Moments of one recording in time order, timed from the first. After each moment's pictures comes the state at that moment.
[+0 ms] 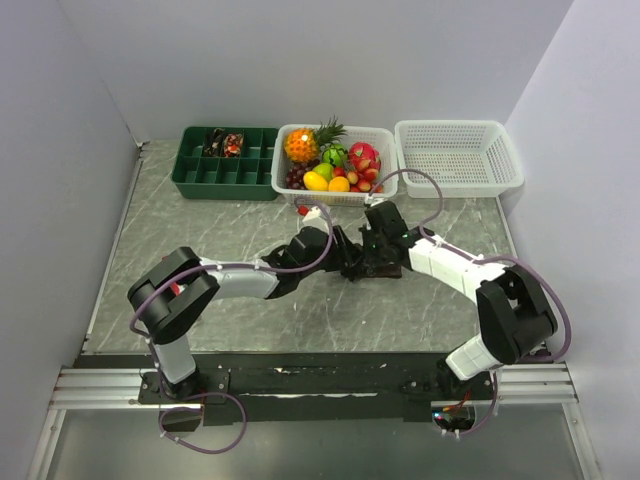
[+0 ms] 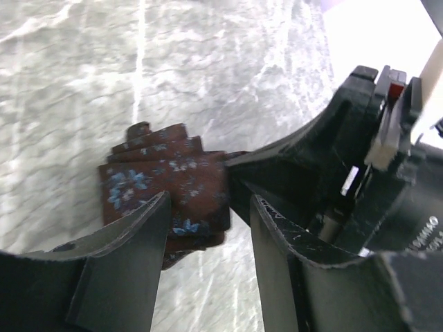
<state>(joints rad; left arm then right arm) -0.88 1.76 0.90 0.49 -0.08 -0.91 0.53 1.51 0.92 -0.36 0.09 0.33</state>
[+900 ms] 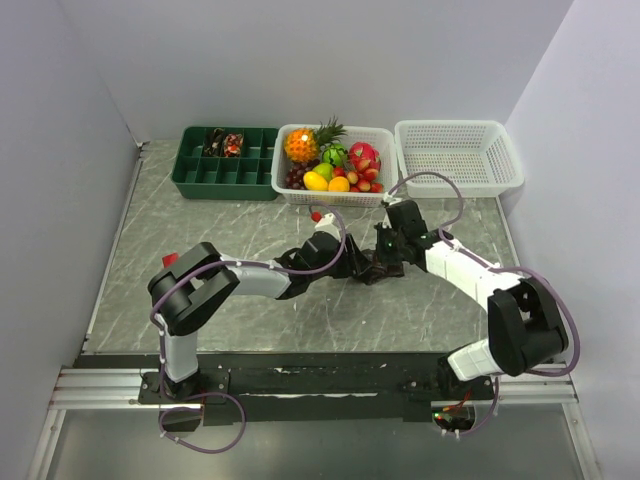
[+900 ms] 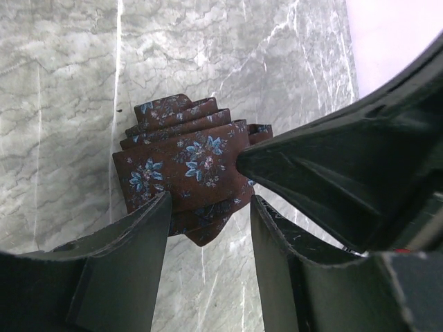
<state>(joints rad) -0.92 1.87 0.96 0.49 -0.03 -0.91 0.40 1.41 0.86 -0.34 -0.05 0.34</state>
